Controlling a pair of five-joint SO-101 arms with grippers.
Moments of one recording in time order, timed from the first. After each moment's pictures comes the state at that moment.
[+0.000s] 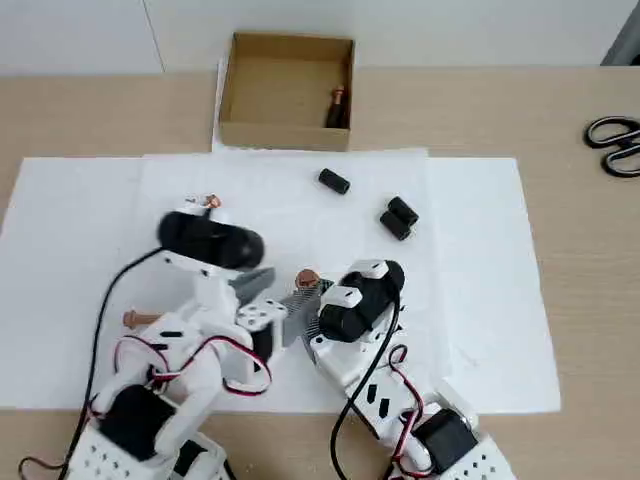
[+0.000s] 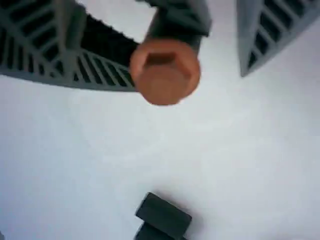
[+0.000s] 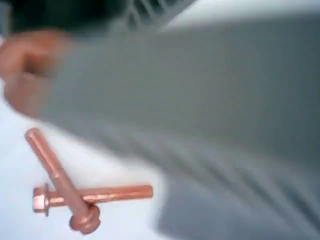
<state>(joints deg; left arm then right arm) 26.0 -76.5 56.8 65.4 21.5 -40.6 -103.0 92.7 35.4 -6.5</state>
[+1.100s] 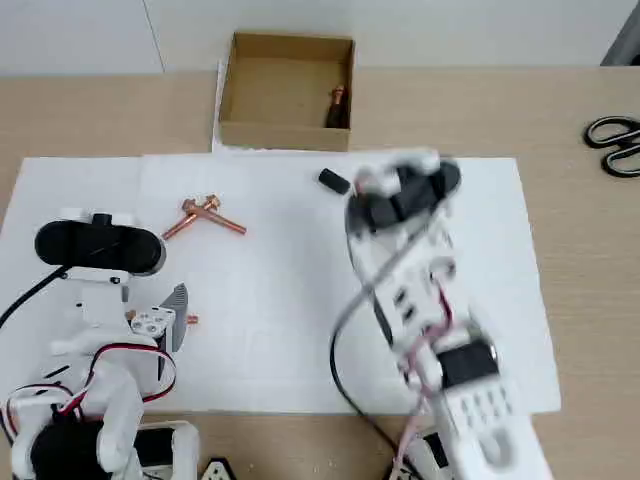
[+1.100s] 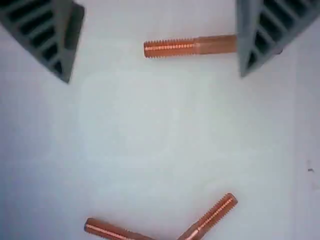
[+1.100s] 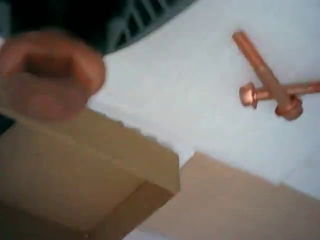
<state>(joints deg) -10.4 -76.9 40.9 89.5 -6.3 -21.4 -53.5 52.0 25.1 2.1</state>
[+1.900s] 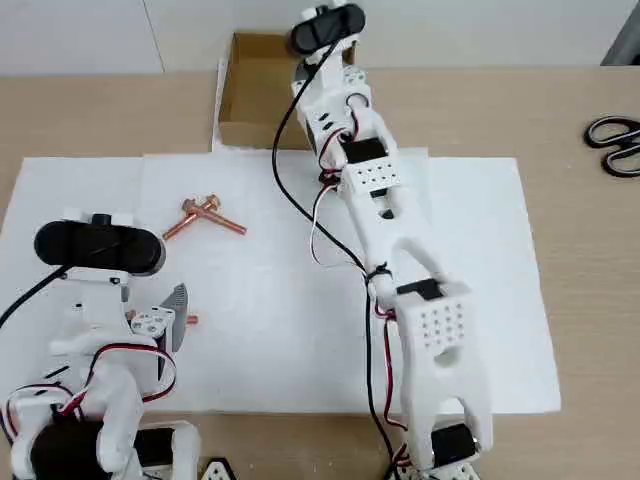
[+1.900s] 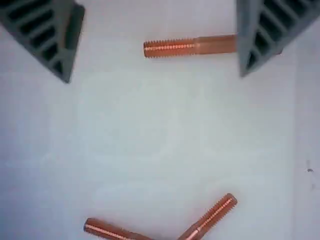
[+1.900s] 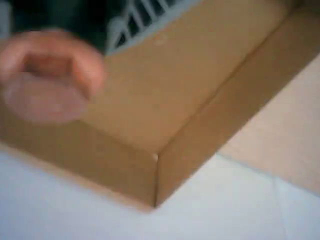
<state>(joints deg) -10.5 -76.9 40.9 89.5 -6.3 -19.6 48.4 -38.8 13.5 2.1</state>
